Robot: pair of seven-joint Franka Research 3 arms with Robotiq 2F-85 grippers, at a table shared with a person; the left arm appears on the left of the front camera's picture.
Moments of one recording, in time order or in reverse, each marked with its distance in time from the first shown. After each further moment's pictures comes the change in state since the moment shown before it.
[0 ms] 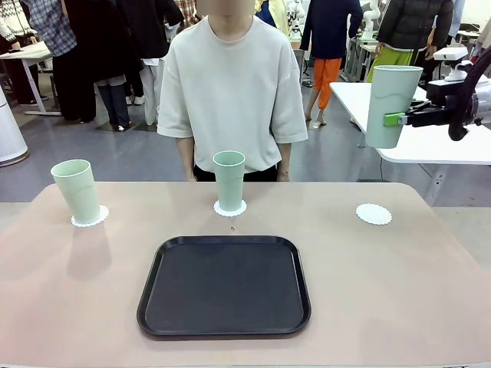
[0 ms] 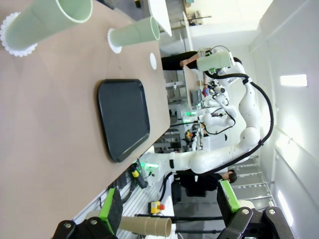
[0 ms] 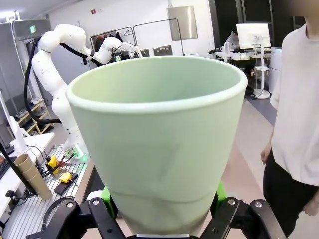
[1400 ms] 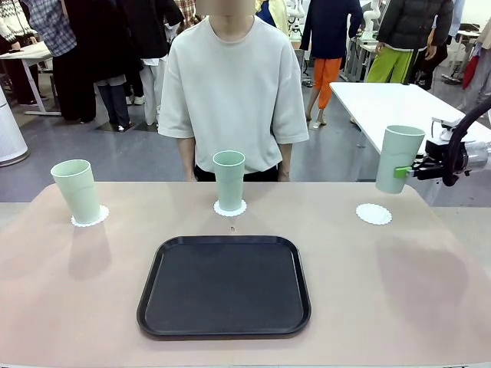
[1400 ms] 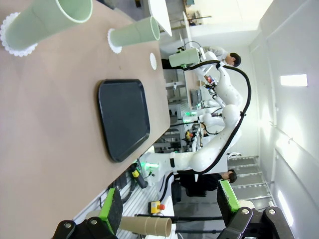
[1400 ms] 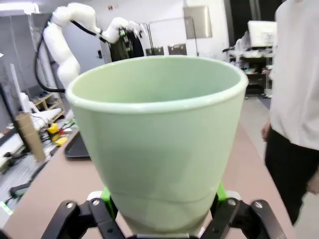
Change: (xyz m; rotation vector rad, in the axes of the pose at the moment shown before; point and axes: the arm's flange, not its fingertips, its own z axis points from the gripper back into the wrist) left arm 0.000 0.000 0.000 0.000 0.000 0.000; right arm -0.162 -0.102 0.052 0.095 -0.024 0.024
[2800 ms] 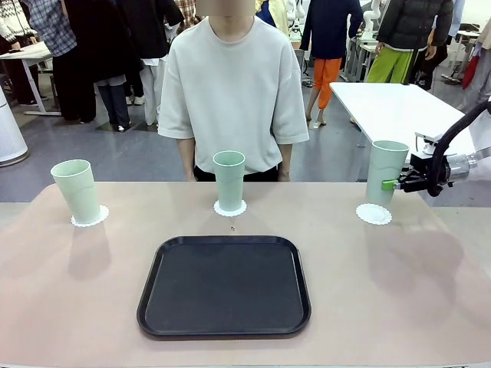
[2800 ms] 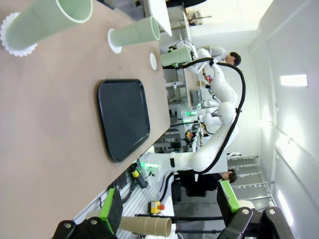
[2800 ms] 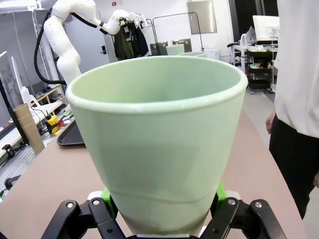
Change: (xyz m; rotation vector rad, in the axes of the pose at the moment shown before) left arm 0.000 0.000 0.000 0.000 0.000 0.000; right arm -0.036 -0.022 -0.018 0.030 0.019 -0.005
